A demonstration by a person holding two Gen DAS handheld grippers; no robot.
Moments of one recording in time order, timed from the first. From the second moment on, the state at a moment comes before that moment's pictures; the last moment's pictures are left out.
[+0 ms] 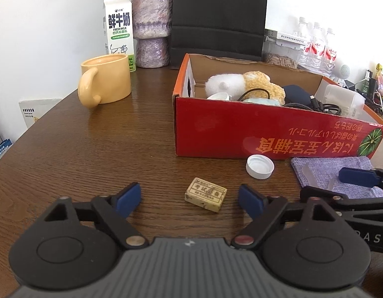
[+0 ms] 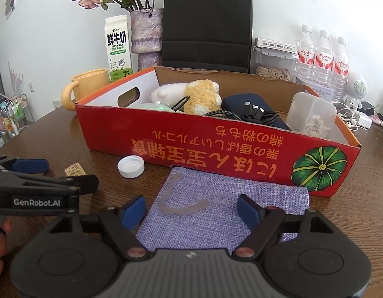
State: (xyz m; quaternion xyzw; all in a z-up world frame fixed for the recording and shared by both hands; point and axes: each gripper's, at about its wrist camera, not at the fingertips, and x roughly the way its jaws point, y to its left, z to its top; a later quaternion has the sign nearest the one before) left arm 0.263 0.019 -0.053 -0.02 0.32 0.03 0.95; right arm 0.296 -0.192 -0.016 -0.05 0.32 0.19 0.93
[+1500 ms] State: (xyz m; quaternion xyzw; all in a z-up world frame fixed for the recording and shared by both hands) left arm 0.242 -0.011 0.012 -0.03 0.24 0.00 0.97; right arm 0.256 -0.222 0.044 0.01 0.19 0.25 0.95
